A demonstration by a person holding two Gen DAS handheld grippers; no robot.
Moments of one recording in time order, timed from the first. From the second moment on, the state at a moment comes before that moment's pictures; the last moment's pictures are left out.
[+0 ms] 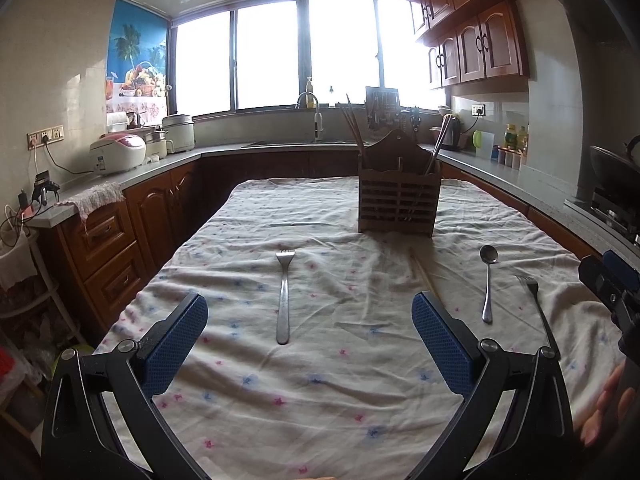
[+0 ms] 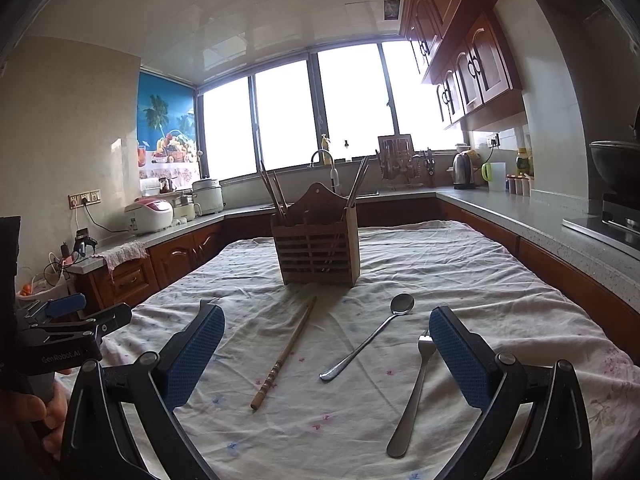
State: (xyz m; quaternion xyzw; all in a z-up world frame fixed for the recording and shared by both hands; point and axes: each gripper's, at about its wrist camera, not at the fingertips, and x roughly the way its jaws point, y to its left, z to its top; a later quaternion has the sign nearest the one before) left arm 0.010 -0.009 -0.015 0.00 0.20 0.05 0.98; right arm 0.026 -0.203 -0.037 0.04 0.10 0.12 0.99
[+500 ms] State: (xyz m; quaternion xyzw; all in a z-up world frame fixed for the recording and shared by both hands) left arm 0.008 -0.008 -0.013 0.00 0.20 0.06 0.98; right arm 0.024 -0.202 -0.035 0.04 0.09 0.12 0.99
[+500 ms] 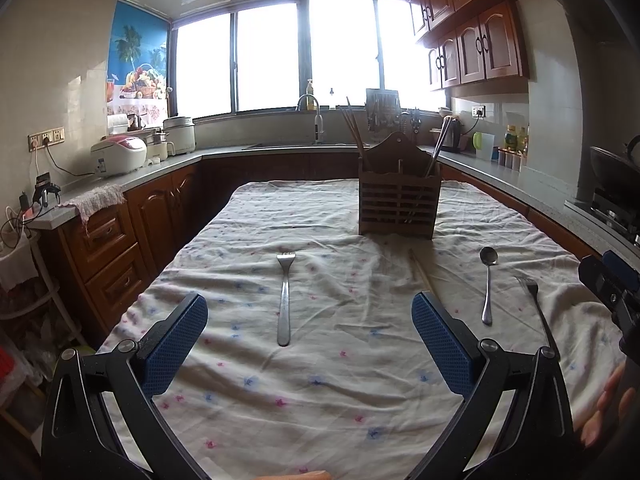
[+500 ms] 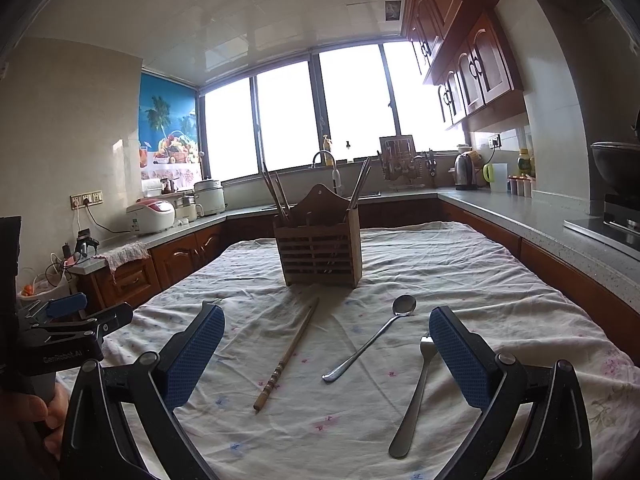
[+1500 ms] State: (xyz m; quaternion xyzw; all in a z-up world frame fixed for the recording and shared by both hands) left arm 0.008 -0.011 -0.008 0.00 0.20 0.05 0.98; right arm 0.024 -0.203 -0.027 0.05 0.08 0.13 0.99
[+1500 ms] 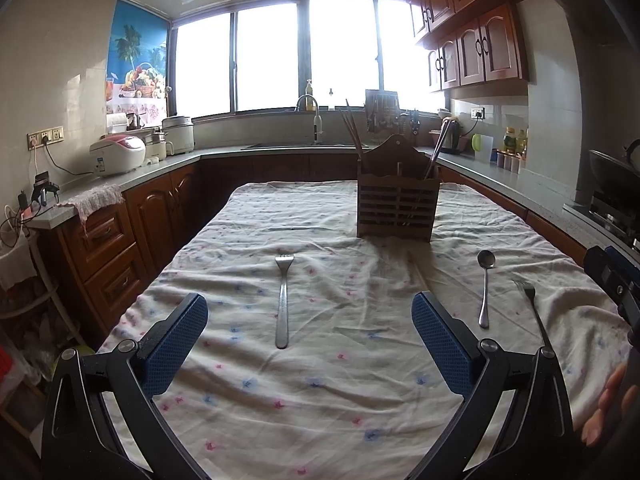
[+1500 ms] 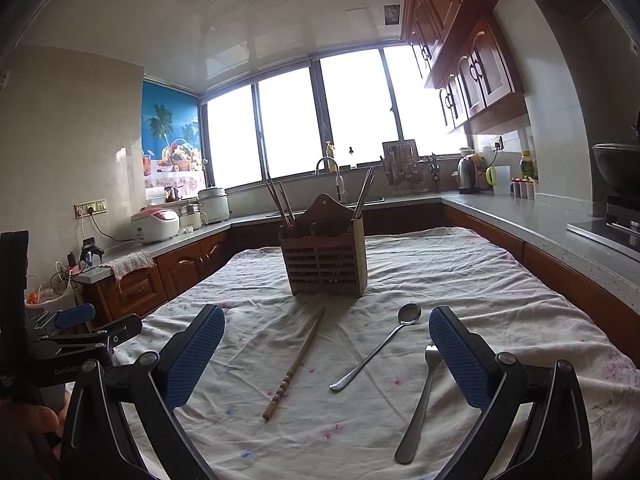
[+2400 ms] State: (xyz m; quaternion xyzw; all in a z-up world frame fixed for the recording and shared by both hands) left arm 0.015 -0.015 -0.002 0.00 0.20 0.05 0.98; right arm 0.025 -0.202 -0.027 0.05 0.08 0.13 0.99
